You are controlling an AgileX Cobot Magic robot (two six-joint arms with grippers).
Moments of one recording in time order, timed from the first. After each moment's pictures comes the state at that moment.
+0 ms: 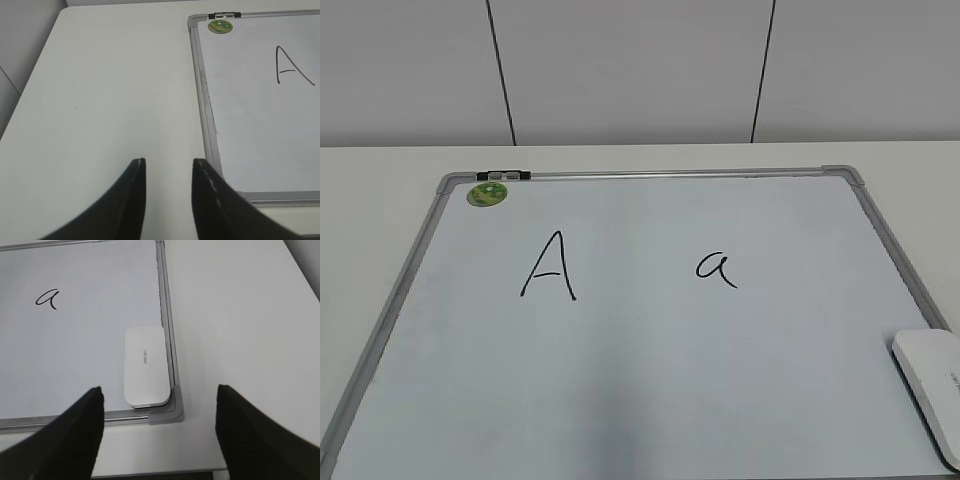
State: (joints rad) left arm -0.03 0.01 -0.51 0.05 1.09 -0.04; right arm 0.03 -0.02 -0.49 -0.05 1.14 0.06
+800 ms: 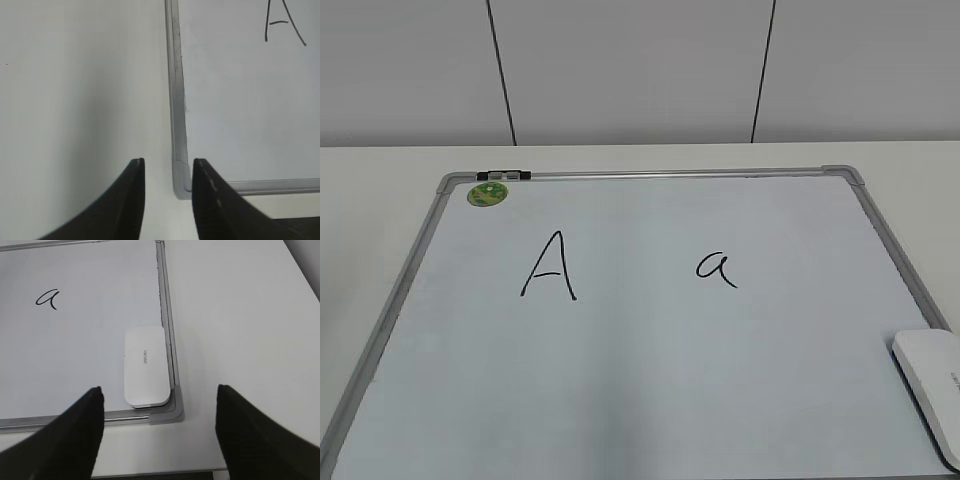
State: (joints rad) left arm -0.03 0.79 -0.71 -0.08 0.97 -0.04; right arm 0.03 -0.02 -0.49 -0.05 1.14 0.06
